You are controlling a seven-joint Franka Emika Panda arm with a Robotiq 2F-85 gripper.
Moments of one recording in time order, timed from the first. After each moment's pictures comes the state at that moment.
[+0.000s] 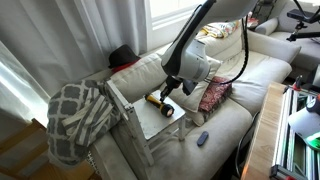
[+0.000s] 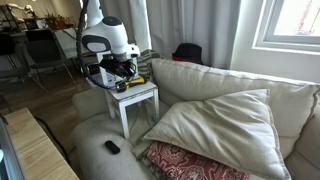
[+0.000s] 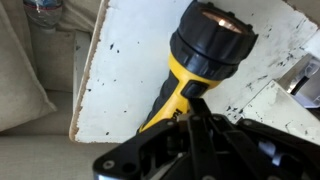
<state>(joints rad) -0.23 0.77 0.58 -2.14 0.88 3.26 -0.90</state>
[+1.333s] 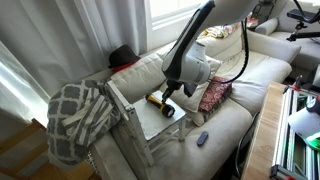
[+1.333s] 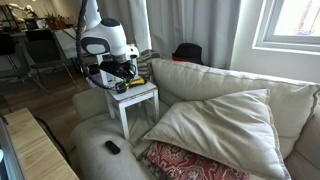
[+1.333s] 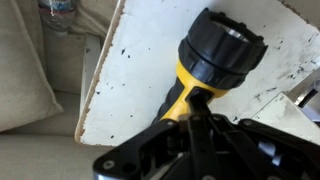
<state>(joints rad) -0.14 0.75 0.50 -2.15 0.88 3.26 -0.90</state>
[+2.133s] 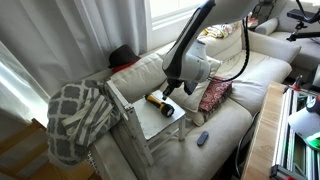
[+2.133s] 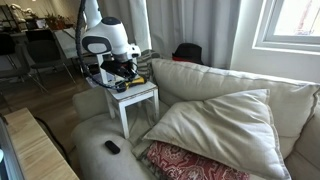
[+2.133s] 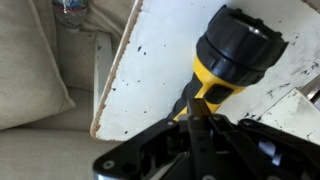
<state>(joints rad) -0.13 0.73 0.47 -2.15 0.88 3.26 -0.89</state>
